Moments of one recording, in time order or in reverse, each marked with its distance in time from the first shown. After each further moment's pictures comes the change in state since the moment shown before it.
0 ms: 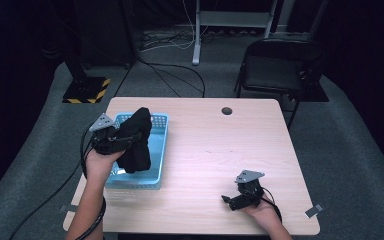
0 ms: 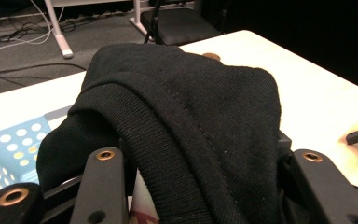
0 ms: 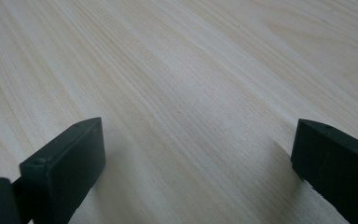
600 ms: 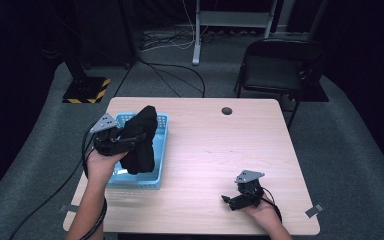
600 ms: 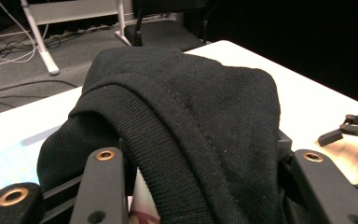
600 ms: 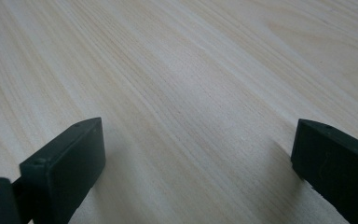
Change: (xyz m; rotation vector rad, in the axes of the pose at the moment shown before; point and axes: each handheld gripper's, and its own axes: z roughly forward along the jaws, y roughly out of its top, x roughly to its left) left arm -0.021 0.011 -0.006 -0.033 -0.062 0.048; right arm 0.000 0.000 0.000 0.000 0.000 0.000
